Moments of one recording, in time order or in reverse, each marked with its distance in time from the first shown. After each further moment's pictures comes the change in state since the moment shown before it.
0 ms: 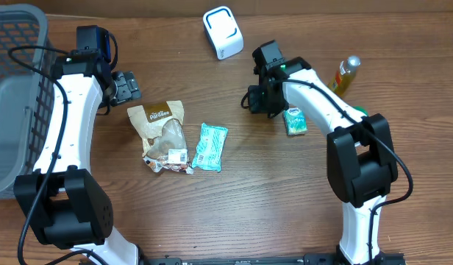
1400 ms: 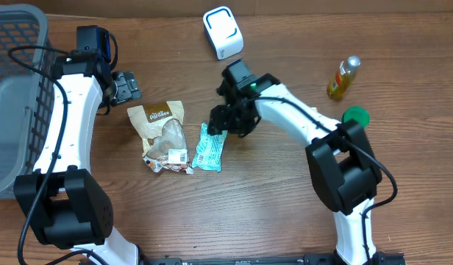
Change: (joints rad) left arm 0.000 0.000 0.000 0.000 0.000 0.000; right arm 0.181 0.011 -0.033 0.050 -0.296 0.031
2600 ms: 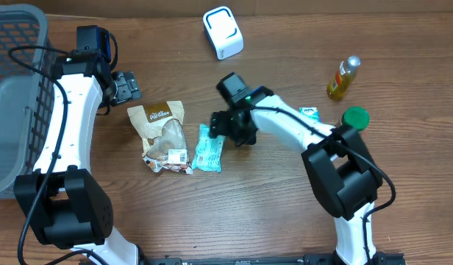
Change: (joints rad) left arm 0.000 0.000 0.000 0.000 0.000 0.000; right arm 0.018 -0.025 -0.108 0.067 0.159 0.314
